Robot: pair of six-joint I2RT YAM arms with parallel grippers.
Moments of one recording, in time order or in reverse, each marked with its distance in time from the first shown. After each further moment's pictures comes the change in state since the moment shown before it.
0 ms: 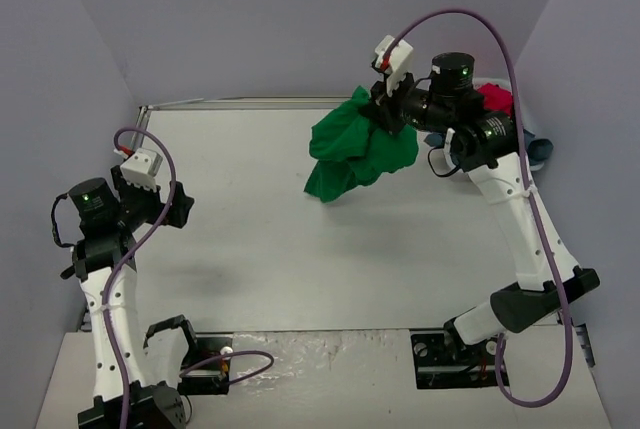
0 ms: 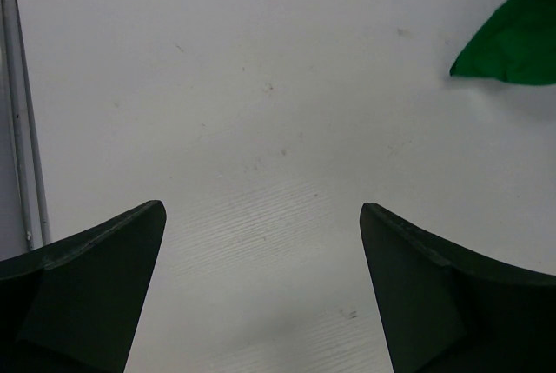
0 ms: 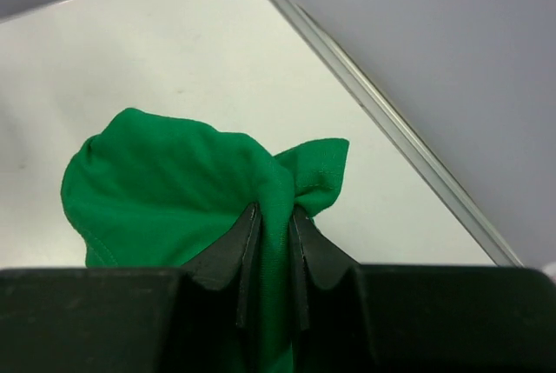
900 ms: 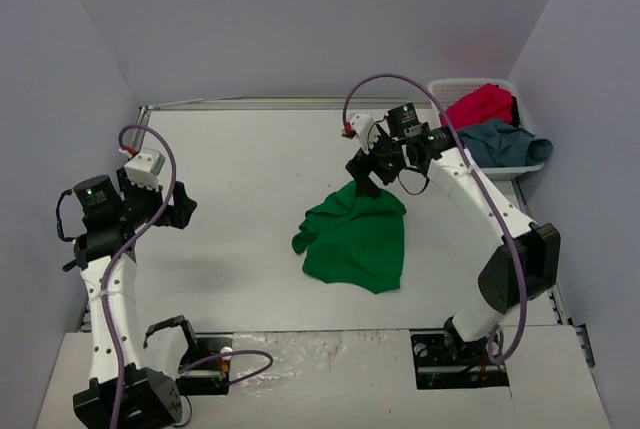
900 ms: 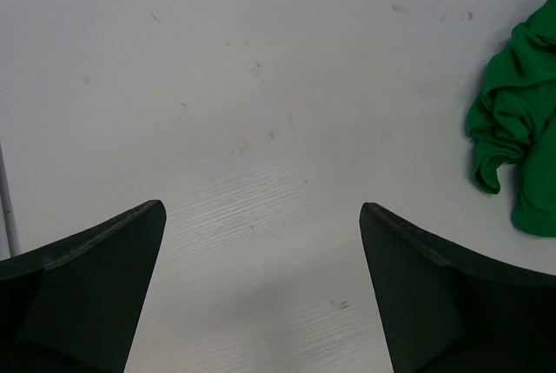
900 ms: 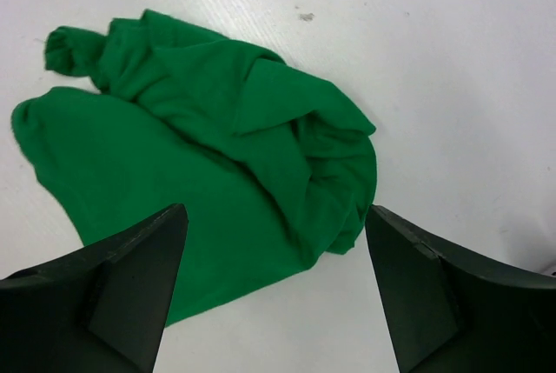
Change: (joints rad) left arm 0.006 0.052 -0.013 -0.005 0.021 0.005; right arm -0.009 0.162 -0.349 -0.117 0.069 -0.162
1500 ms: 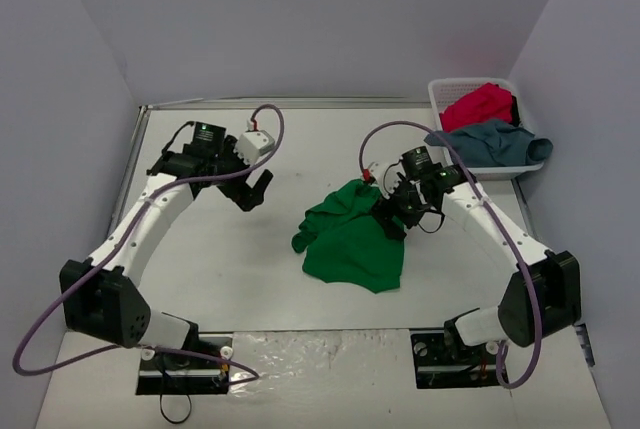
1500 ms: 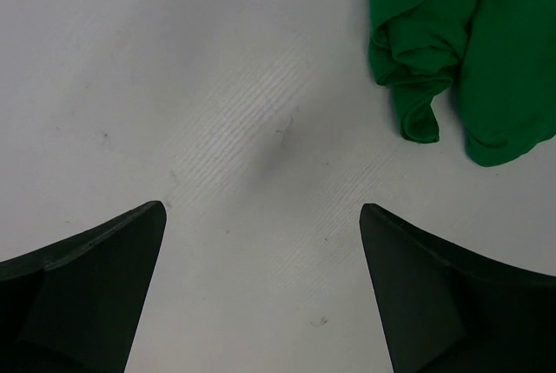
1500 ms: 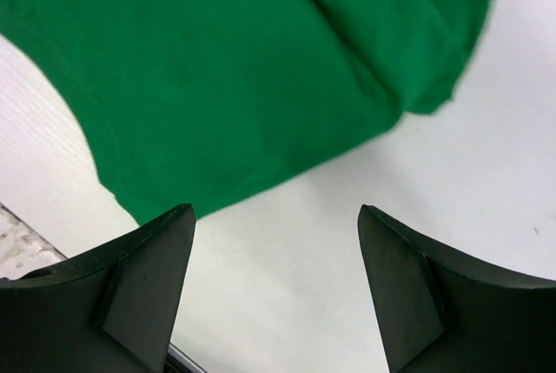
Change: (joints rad) left arm -0.640 0.497 0.393 -0.184 -0.292 0.132; right arm -0.017 -0.232 -0.406 -0.070 0.080 -0.031
